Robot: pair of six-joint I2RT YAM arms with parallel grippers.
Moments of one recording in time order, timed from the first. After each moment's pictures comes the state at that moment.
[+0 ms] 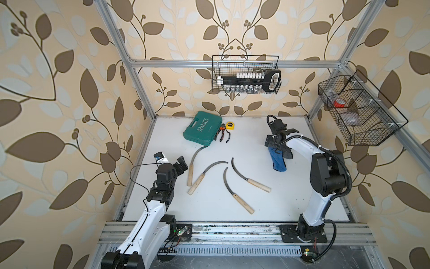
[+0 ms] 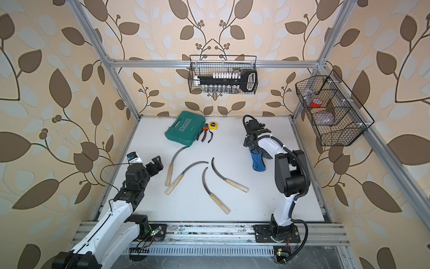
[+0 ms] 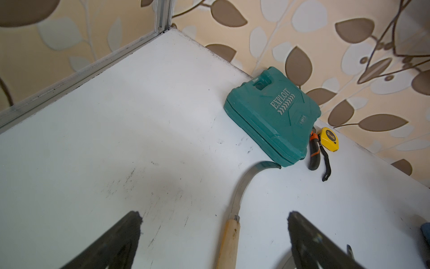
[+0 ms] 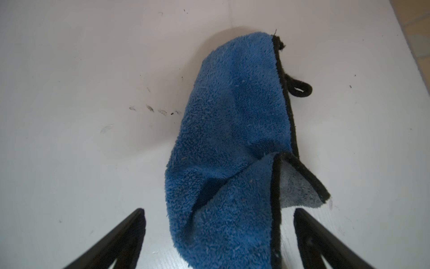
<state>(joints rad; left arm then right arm) -0.04 0.76 0.31 0.04 -0.17 -0.53 0.19 1.88 1.39 -0.66 0.37 0.57</state>
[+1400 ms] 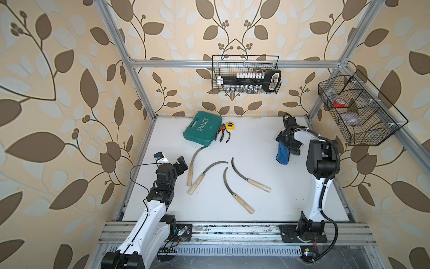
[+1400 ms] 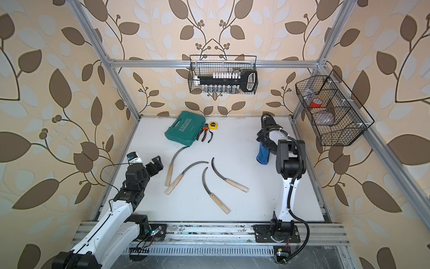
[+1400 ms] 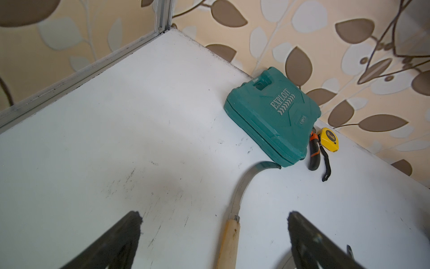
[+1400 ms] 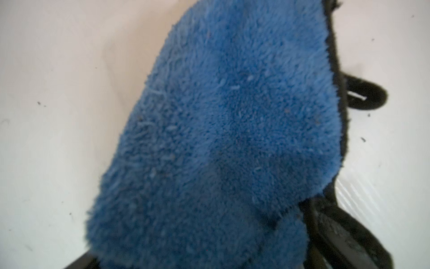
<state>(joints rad) -0.04 0.76 0.31 0.04 -0.17 -0.53 -0.06 2.18 1.62 -0.63 0.26 0.64</state>
